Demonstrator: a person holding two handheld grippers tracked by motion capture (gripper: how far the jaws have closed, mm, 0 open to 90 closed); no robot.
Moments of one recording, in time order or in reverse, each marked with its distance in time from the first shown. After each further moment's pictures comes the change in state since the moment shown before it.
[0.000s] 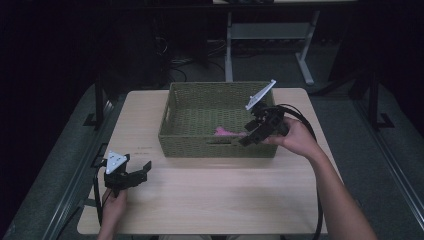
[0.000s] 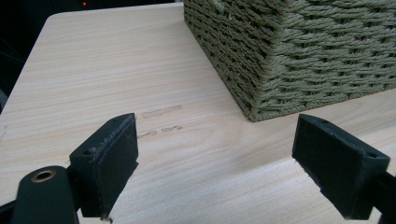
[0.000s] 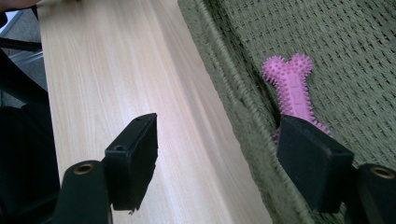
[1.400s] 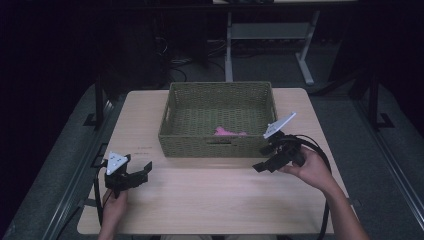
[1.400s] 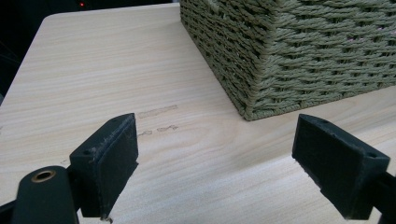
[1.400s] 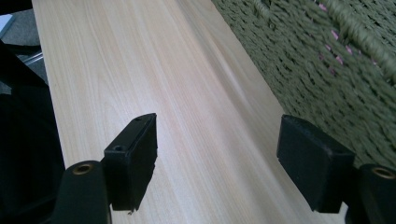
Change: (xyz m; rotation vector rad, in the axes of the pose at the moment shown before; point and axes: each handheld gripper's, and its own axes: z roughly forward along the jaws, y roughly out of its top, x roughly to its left) left arm -0.003 0.000 -0.001 -0.002 -0.008 0.003; right arm 0.026 -0.081 0.012 -0.027 -0.027 0.062
